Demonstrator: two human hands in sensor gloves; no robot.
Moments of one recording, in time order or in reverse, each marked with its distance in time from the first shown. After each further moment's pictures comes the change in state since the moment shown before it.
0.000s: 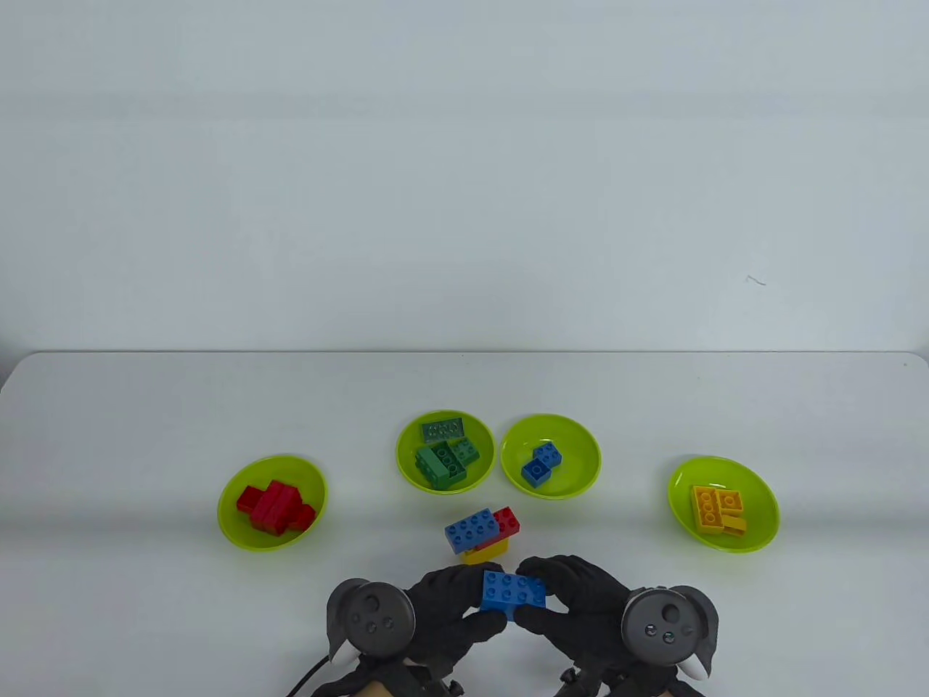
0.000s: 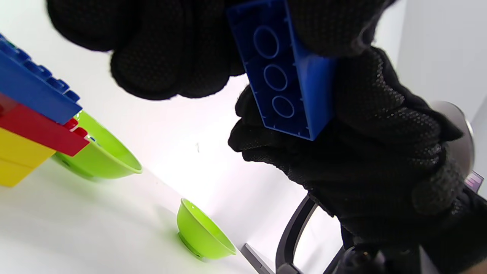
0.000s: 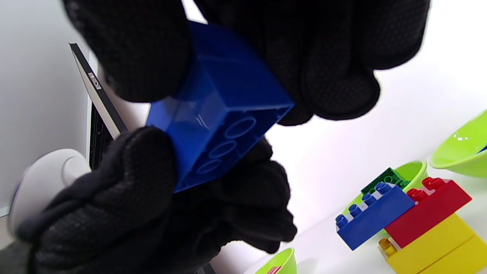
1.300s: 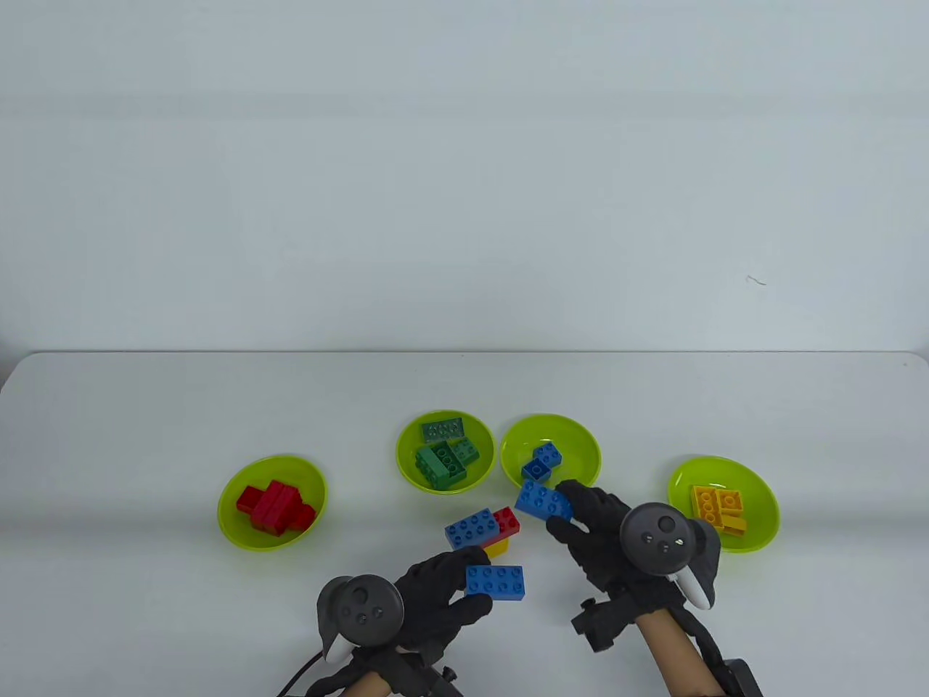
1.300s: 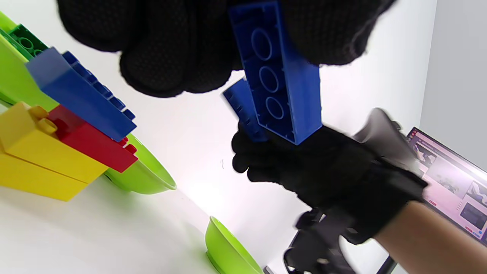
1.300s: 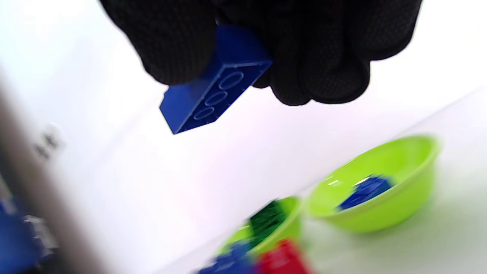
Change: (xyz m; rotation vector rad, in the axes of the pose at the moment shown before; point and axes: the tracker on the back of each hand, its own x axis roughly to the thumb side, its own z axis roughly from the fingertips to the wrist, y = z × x) left_hand -0.030 0.007 0.006 0.077 0.114 0.021; right_hand -0.064 -0.027 -0.064 -0.046 0.331 0.334
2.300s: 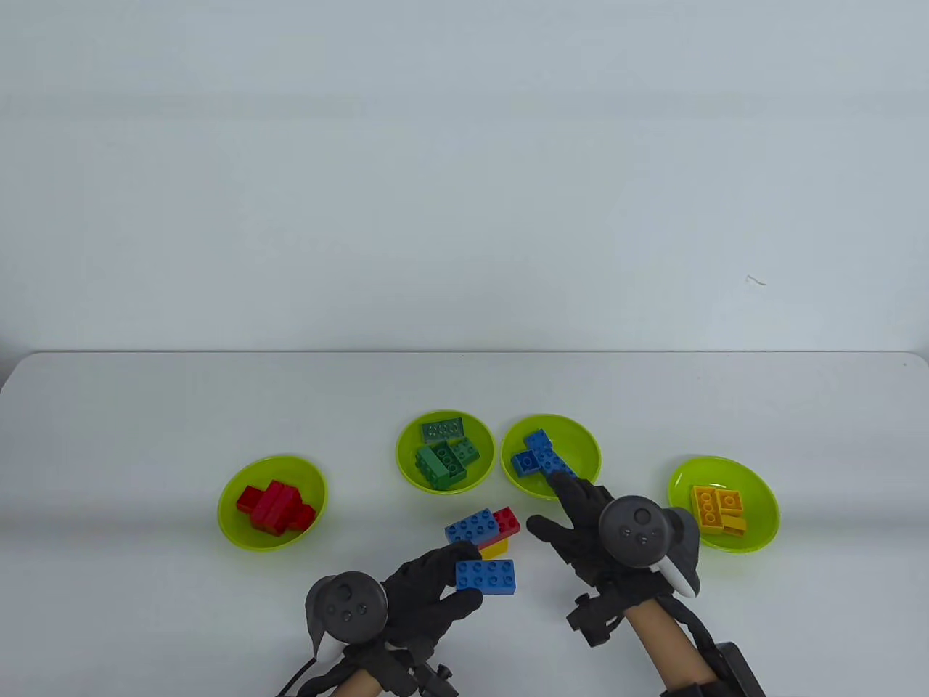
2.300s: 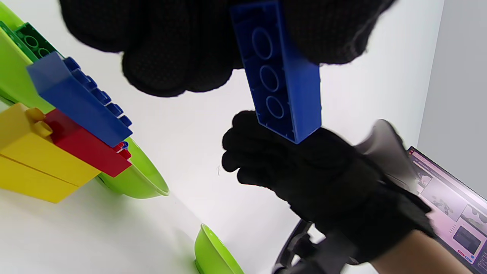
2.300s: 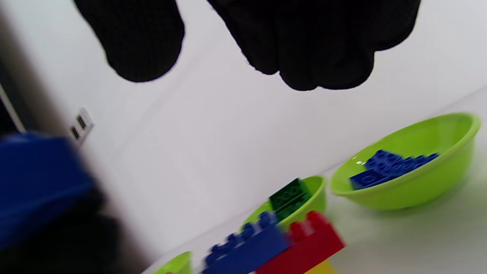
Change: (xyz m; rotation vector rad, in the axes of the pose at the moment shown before) left_hand -0.002 0.004 0.002 0.023 0.012 0.065; right_hand 0.025 0.005 0.024 0.120 -0.151 -0.168
